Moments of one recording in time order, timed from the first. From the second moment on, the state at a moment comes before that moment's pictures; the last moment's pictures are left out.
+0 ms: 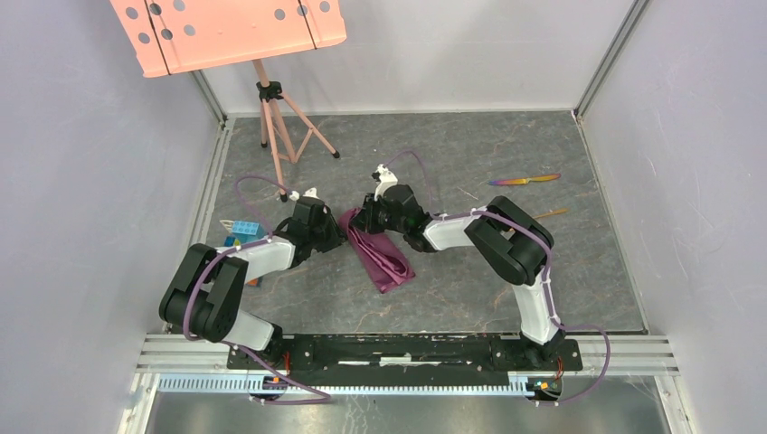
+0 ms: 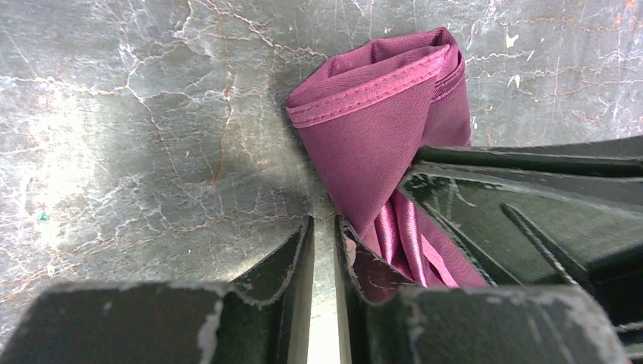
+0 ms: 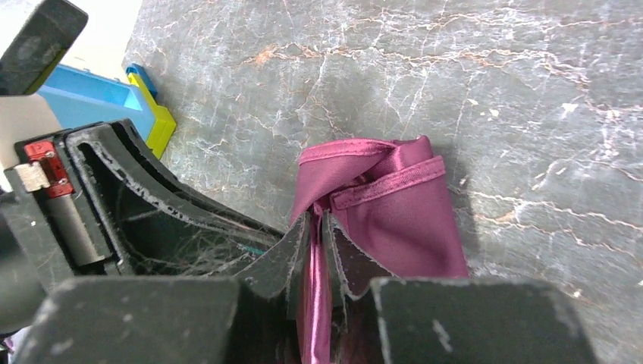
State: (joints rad) left arm -0.38 1.46 0.55 0.11 0.05 -0.71; right arm 0.81 2.06 1.09 0.57 -0.16 0.63
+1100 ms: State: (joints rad) left arm -0.25 1.33 0.63 -0.10 0.13 -0.73; right arm 0.76 2.03 1.13 0.43 -0.28 0.50
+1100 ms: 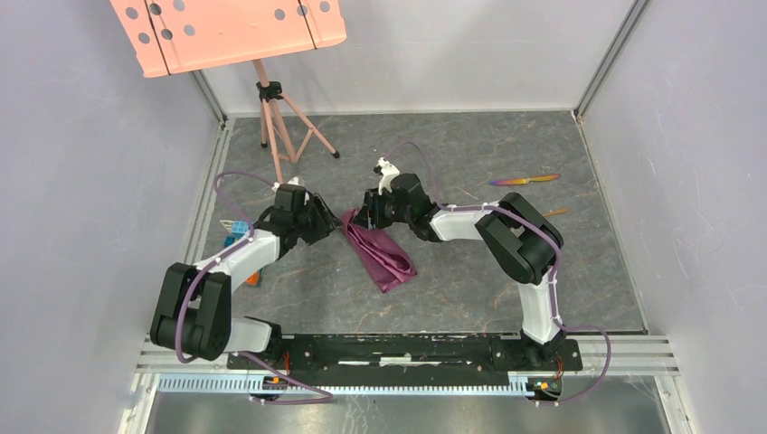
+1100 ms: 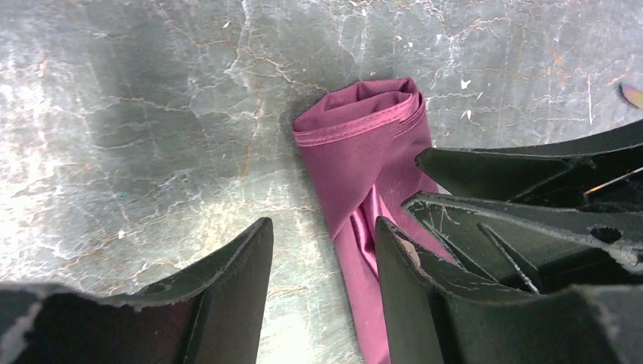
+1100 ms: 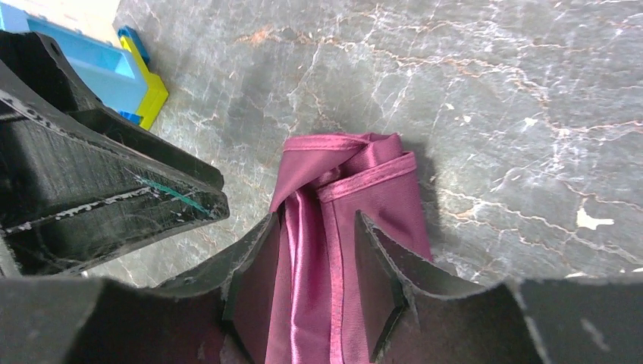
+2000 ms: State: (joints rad) left arm -0.25 1.45 0.66 -0.02 0.19 -0.76; right arm 0.80 2.14 1.20 0.46 -0.28 0.55
